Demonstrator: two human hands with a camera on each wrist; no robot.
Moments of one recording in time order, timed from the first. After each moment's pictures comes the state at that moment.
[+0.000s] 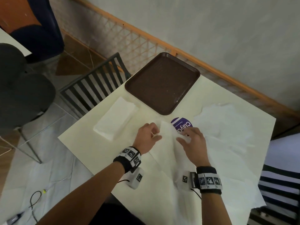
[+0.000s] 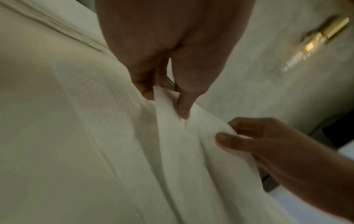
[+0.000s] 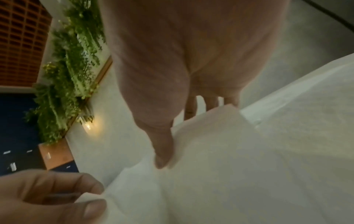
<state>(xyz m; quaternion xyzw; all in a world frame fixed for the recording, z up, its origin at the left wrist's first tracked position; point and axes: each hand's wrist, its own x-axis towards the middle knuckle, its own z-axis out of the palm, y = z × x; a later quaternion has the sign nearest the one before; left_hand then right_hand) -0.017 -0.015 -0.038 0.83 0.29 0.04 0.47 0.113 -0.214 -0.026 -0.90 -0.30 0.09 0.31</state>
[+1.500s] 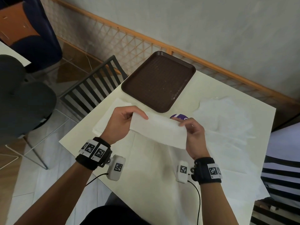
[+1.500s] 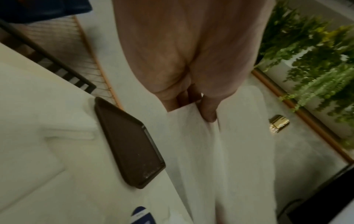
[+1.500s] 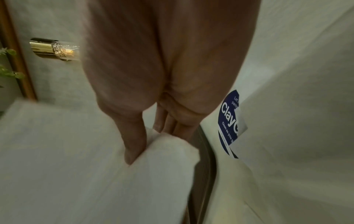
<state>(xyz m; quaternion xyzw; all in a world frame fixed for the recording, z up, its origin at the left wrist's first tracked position) -0.061 0.038 0.077 0.79 0.11 0.19 0.58 0.096 -0.205 0.005 -0.58 -0.18 0.27 0.75</state>
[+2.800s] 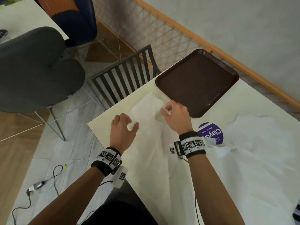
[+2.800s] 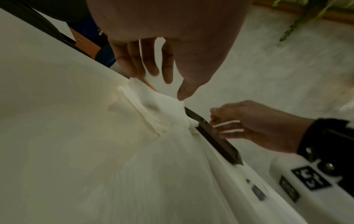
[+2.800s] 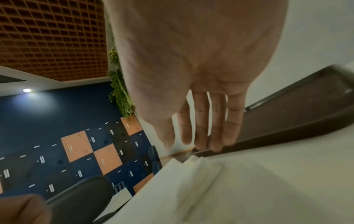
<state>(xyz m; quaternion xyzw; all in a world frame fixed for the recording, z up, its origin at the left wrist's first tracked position) -0.149 0.084 -0.029 0.79 0.50 0.20 0.30 0.082 -0.003 -0.008 -0.86 -0.42 0.16 0.25</state>
